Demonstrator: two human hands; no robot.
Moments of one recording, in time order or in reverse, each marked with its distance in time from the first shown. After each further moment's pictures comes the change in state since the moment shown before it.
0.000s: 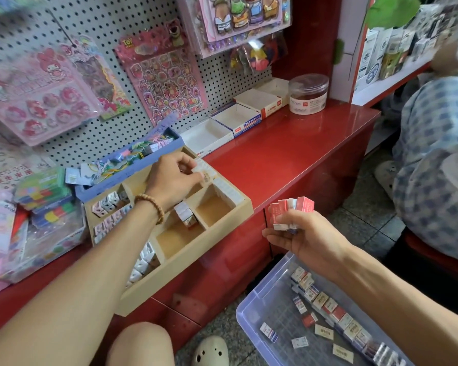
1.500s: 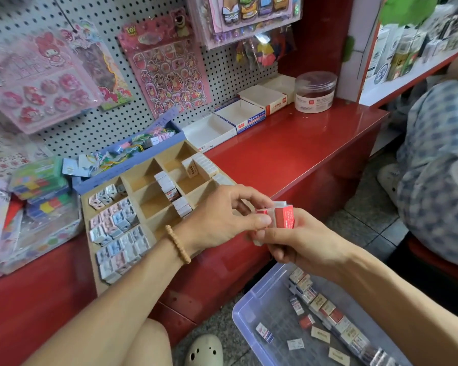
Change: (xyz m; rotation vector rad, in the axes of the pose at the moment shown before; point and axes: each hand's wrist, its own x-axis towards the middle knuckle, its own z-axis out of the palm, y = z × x) left_hand -0.071 0.027 0.041 -0.413 -0.589 0.233; right_hand 0.000 -0.001 0.008 -0.406 -0.376 -0.069
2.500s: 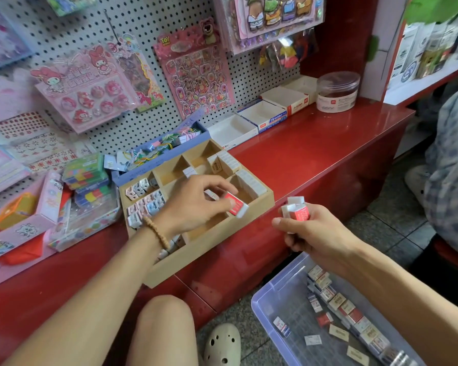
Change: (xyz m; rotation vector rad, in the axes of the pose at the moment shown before) left_hand -0.048 0.010 -0.052 0.303 0.264 -0.167; right_hand -0.007 0.004 0.015 -0.013 0.225 0.039
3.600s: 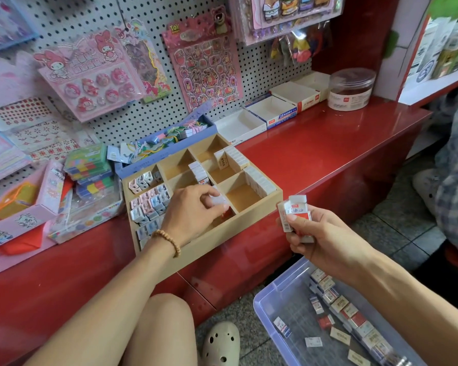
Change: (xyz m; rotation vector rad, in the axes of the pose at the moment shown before) left_hand 0.007 -0.061 0.016 0.197 0.316 -0.110; right_hand 0.009 0.010 0.002 0.254 -0.145 0.026
